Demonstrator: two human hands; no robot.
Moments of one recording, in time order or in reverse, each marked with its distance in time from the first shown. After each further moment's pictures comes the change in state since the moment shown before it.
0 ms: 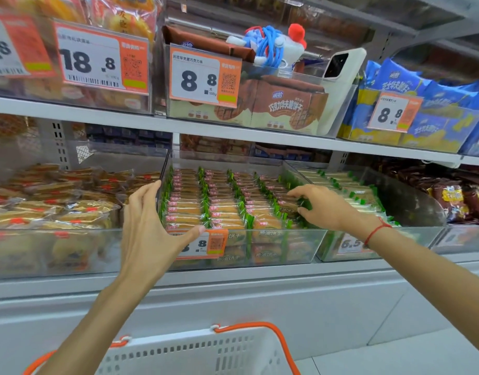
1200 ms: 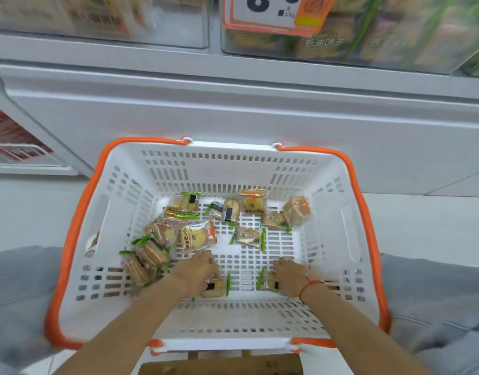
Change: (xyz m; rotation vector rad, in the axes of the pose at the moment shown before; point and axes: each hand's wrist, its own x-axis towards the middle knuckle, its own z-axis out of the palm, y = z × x) left_hand -0.329 -0.219 0.061 0.435 -1.564 -0.077; right_hand -0.262 -0.132 0.385 -0.136 -1.179 -0.146
